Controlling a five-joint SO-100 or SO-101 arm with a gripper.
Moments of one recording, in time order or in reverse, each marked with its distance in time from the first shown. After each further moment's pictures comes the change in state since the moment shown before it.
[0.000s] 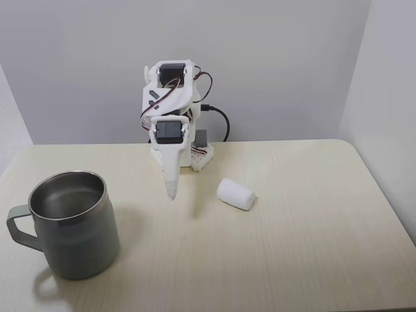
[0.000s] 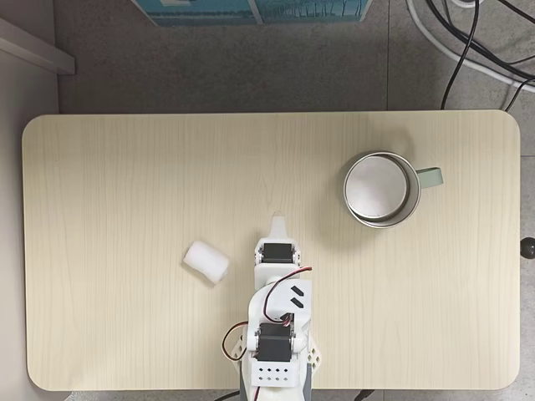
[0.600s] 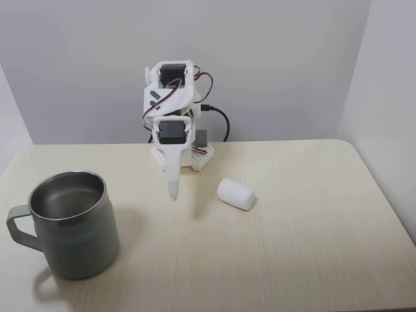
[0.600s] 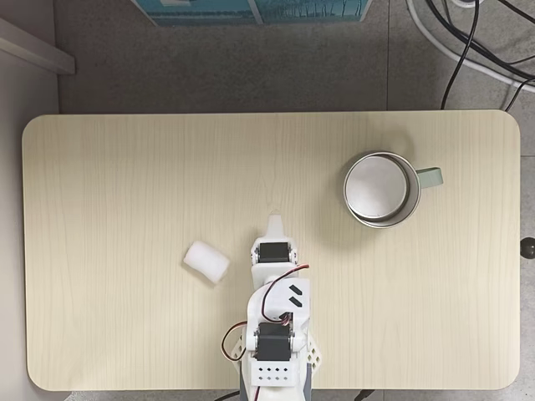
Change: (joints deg) arm -1.1 0.0 -0.4 -1.1 -3.6
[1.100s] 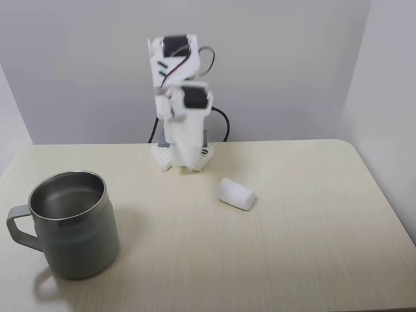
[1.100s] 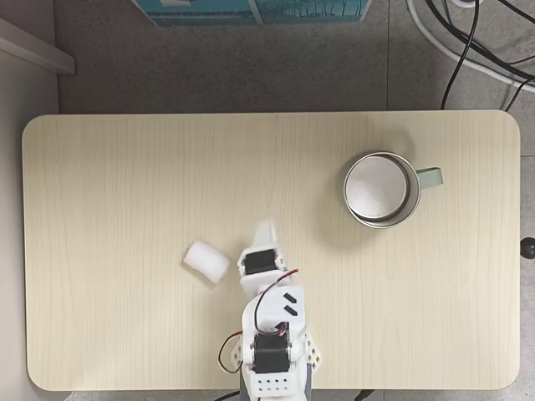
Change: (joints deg) arm -12.3 4.7 19.9 12.6 -21.8
